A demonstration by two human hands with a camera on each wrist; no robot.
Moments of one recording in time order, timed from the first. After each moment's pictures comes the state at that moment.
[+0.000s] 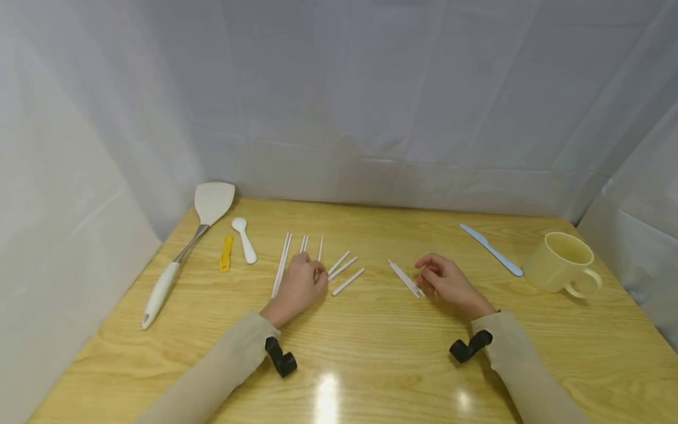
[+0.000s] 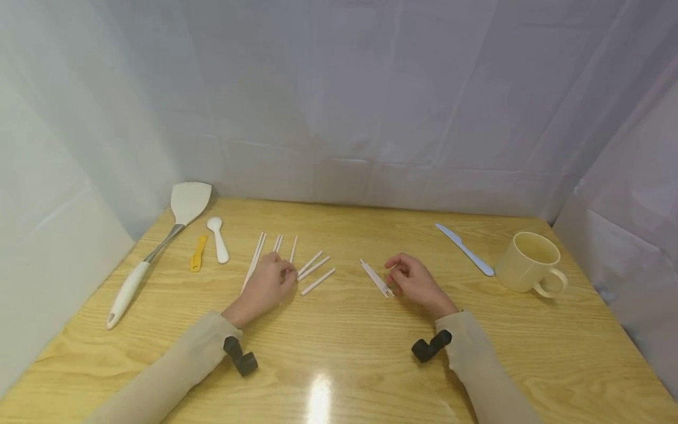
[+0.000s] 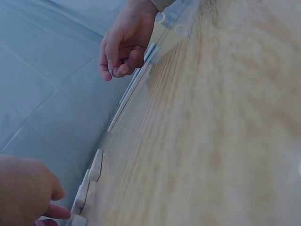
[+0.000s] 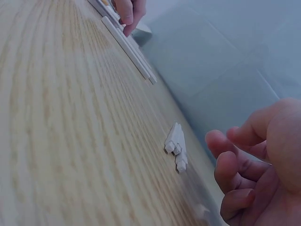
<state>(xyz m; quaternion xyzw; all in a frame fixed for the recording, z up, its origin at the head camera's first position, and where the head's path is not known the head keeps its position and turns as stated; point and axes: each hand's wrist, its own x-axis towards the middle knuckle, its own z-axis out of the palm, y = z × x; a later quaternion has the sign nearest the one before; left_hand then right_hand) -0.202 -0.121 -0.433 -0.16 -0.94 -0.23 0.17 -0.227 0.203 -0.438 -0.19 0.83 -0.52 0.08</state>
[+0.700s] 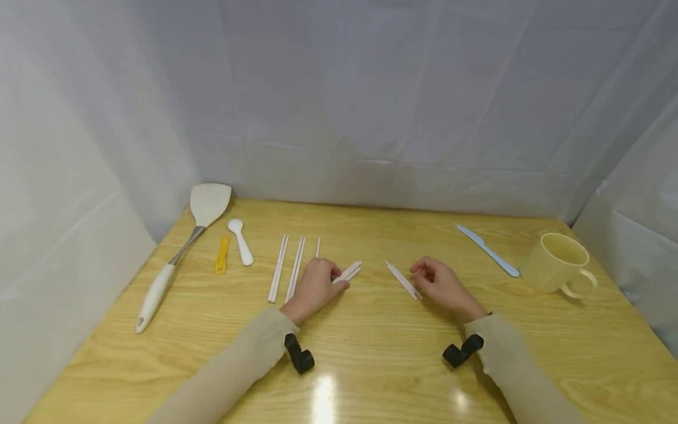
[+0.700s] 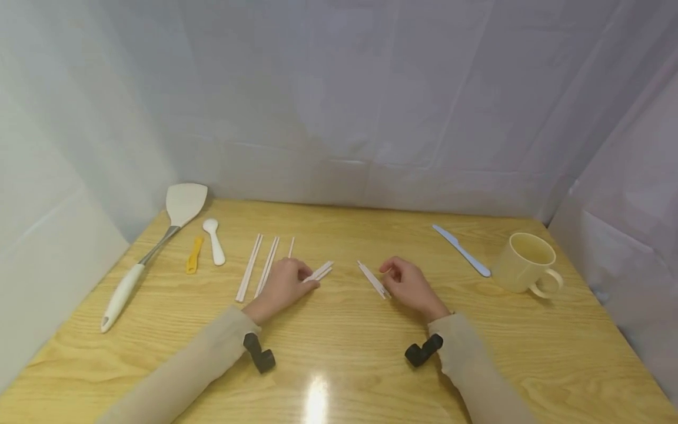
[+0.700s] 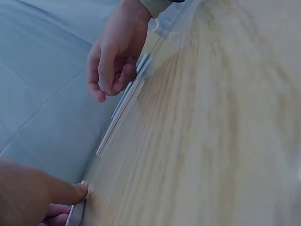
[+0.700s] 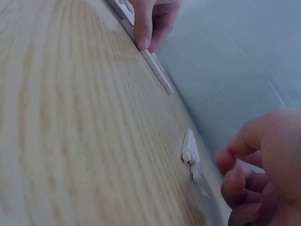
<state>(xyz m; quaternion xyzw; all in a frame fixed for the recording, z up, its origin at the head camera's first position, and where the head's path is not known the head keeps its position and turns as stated) -0.211 -0.087 -0.430 -0.13 -0.94 -0.31 0.07 -0.222 0.197 -0.438 -0.19 0.87 -0.45 0.02</state>
